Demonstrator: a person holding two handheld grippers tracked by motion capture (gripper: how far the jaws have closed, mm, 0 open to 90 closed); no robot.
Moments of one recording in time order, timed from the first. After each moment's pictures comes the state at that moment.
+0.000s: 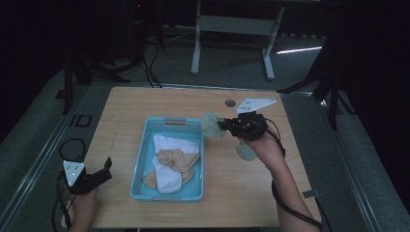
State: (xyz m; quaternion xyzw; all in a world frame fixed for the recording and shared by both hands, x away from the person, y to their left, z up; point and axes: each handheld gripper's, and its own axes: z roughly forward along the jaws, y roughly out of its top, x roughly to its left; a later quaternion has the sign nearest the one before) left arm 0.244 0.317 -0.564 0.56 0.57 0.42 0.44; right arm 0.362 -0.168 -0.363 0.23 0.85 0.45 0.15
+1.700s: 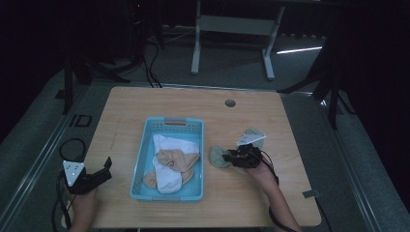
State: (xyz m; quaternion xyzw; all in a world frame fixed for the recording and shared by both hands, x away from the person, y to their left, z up) left arm 0.244 0.317 -0.564 0.56 0.57 0.41 0.44; right arm 0.372 -0.196 -0.520 0.30 0.86 0.40 0.09
